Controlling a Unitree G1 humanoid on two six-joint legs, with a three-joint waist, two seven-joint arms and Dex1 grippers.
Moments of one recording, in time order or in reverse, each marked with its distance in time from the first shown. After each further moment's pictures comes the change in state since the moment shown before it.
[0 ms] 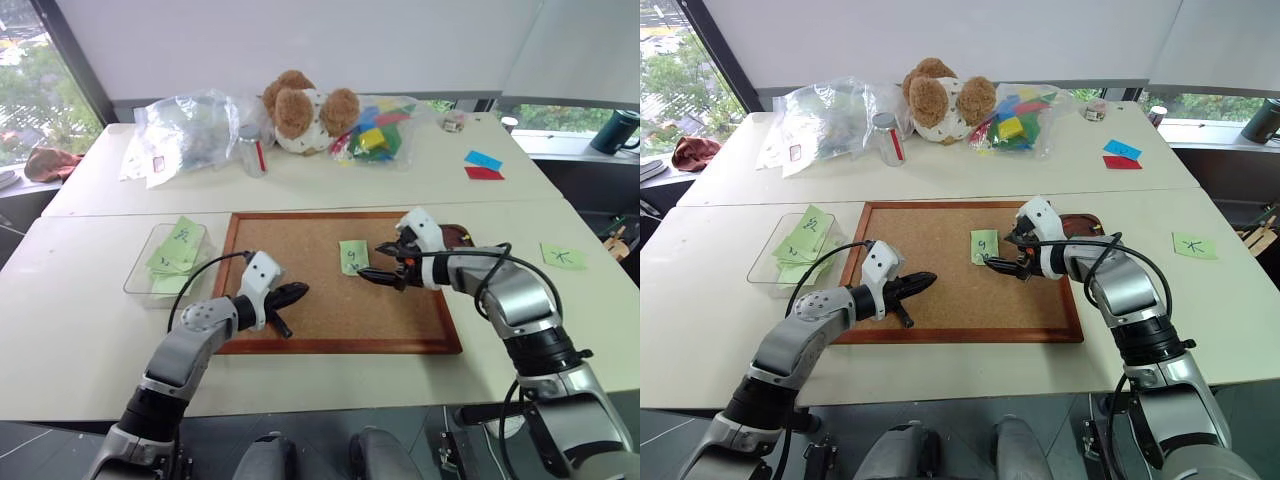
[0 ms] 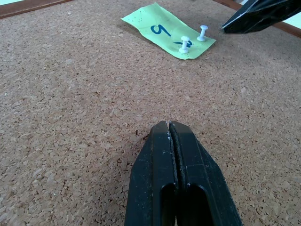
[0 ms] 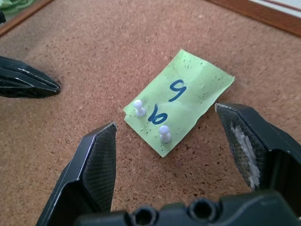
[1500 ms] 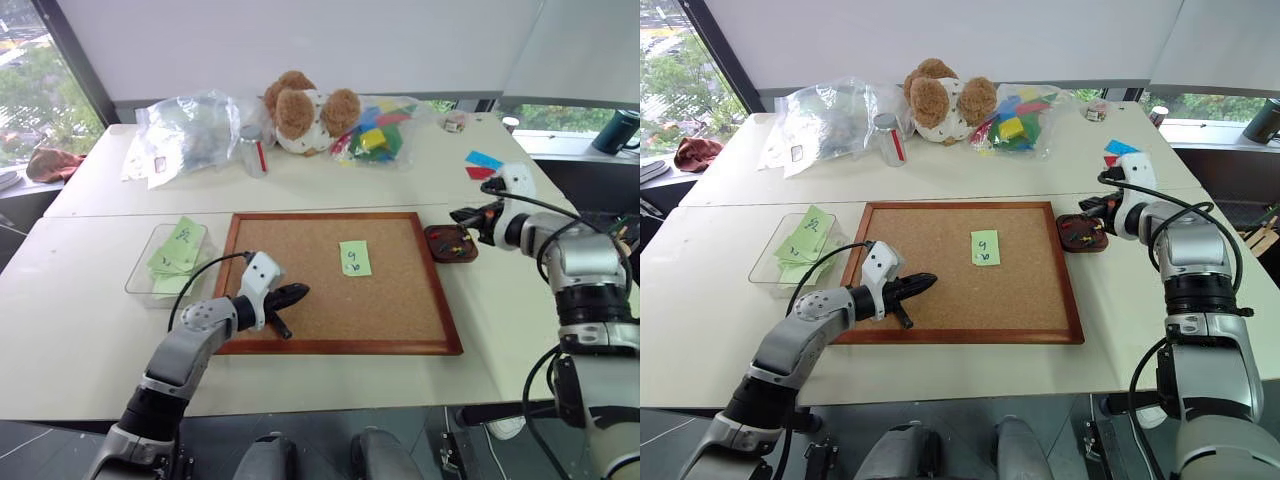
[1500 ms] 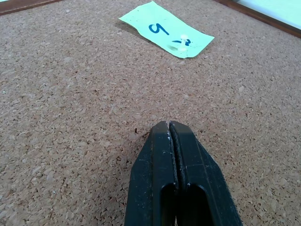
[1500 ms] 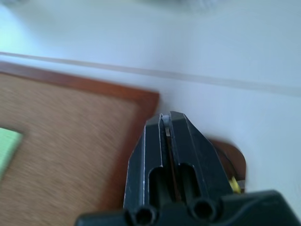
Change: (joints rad) left arm -0.001 -0.003 -0.004 0.012 0.000 0.000 -0.018; right arm -0.204 -0.149 -0.238 0.515 -0.027 -0.084 -0.139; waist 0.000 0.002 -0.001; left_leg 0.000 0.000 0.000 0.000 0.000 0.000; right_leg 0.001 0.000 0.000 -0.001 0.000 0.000
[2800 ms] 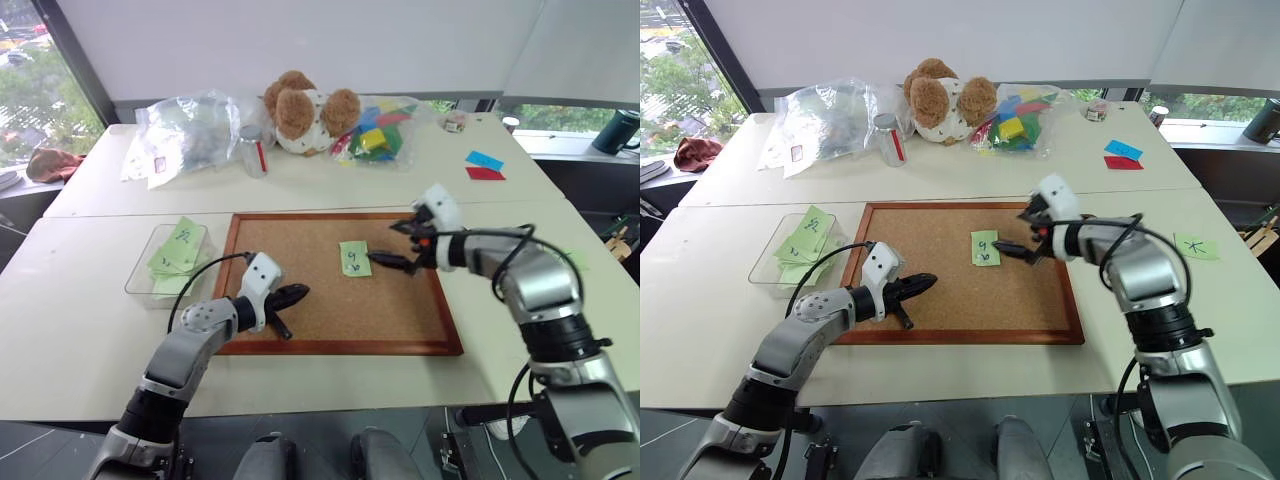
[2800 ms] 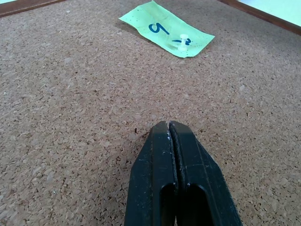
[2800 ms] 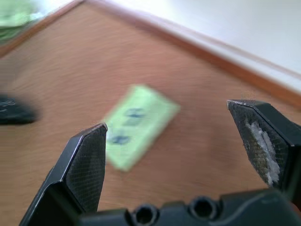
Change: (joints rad) left arm 0.008 0.005 0.000 -0.018 0.007 0.002 0.004; right arm 0.178 0.125 0.222 -0.604 0.048 0.149 0.155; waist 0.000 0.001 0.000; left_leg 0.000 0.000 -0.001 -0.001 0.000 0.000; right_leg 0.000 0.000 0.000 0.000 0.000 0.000
